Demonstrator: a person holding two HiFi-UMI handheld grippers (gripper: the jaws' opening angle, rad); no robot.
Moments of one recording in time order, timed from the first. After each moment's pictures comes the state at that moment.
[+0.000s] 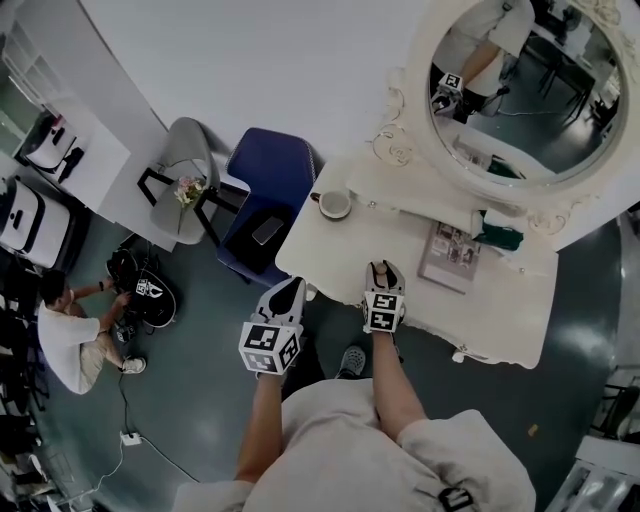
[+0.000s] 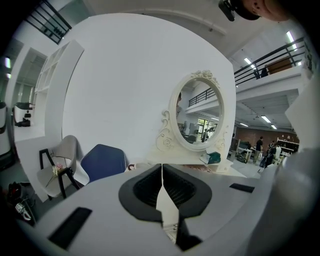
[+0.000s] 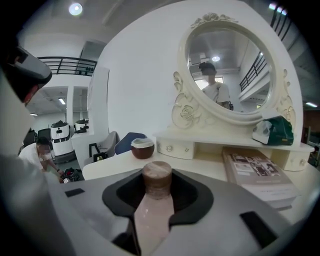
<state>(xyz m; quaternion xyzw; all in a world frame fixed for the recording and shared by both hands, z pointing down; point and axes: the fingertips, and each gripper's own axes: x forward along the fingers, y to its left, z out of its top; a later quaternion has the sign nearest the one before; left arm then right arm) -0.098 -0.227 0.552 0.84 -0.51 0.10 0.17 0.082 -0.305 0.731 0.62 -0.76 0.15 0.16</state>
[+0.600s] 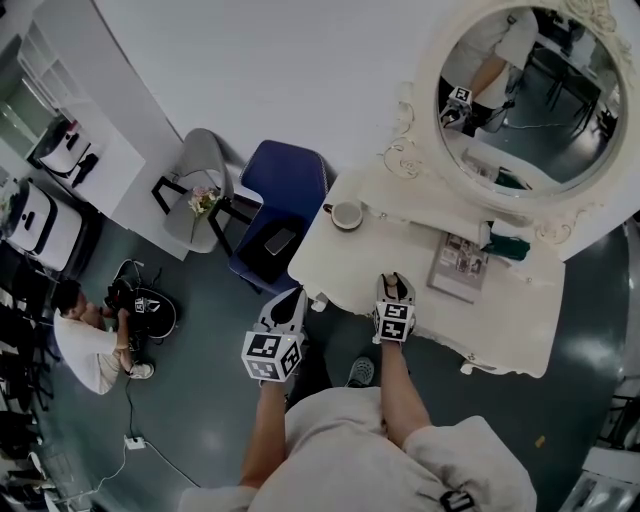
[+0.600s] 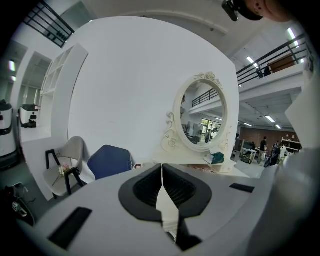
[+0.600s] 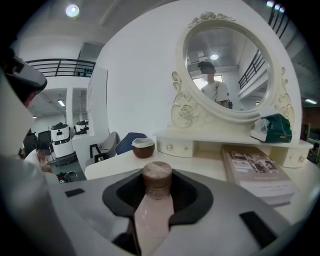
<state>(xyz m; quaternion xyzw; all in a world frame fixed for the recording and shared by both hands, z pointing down) -0.122 -0.217 0.548 0.83 -0.53 0.10 0.17 0.085 -0.299 0.729 0.62 -0.76 0.16 0.16</state>
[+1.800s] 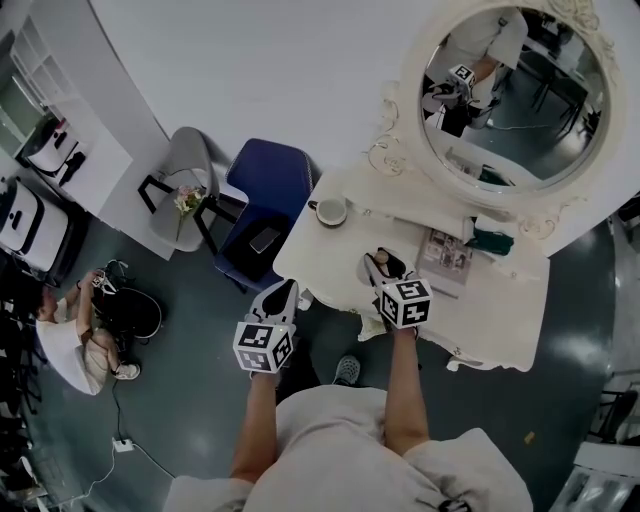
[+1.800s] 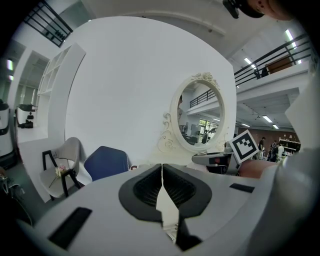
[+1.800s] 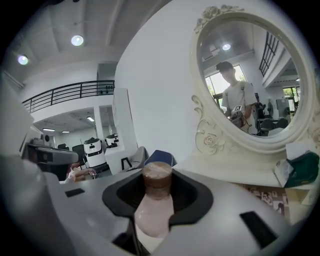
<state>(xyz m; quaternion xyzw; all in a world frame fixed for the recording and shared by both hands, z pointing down) -0.110 -0.218 0.541 0.83 -0.52 0.10 0.16 0.065 -0.297 0.580 0.48 -0.85 0.17 0.11</state>
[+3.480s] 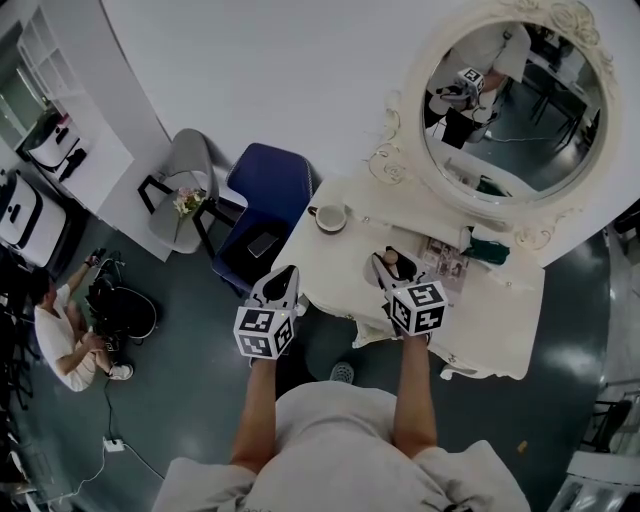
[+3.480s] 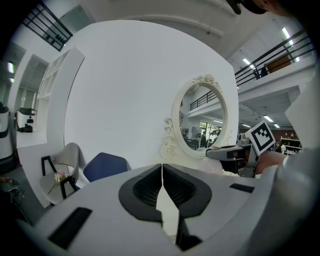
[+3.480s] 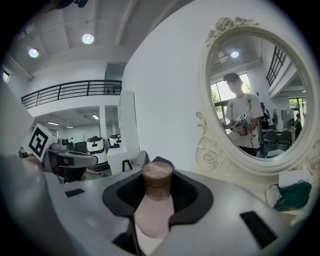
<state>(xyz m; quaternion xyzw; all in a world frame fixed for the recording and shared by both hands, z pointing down) -0.107 -0.251 0.521 0.83 -0.53 0.09 0.15 0.078 -0.292 0.523 0.47 -0.87 0.13 0.11</state>
